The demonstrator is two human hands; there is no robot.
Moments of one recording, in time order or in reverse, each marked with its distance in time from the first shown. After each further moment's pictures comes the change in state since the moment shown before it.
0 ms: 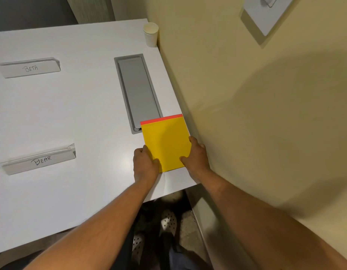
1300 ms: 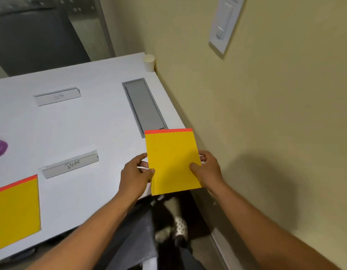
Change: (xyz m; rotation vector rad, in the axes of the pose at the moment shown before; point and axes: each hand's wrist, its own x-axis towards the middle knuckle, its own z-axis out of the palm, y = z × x) left_hand -0.137 -0.028 -0.124 -0.378 -0.081 0.170; right_hand -0.184 -0.035 -0.057 0.529 0.075 0.075
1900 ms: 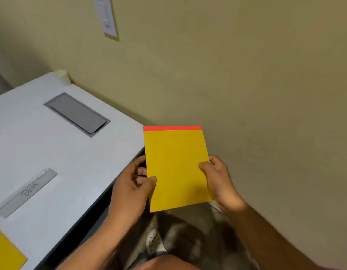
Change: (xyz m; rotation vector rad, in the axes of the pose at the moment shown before) left_hand -0.224 -0.009 -0.040 -0.120 -0.562 0.348; right_hand -0.322 0.076 -0.017 0.491 0.532 0.055
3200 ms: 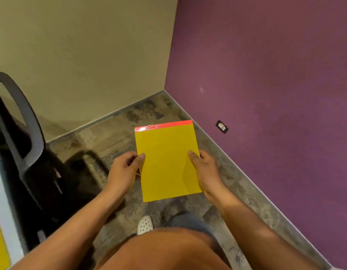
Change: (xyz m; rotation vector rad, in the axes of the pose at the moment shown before) left_hand -0.422 -0.162 -0.233 0.303 -1.257 -0.020; right_hand -0.721 0.287 0.220 0.379 1.095 0.191
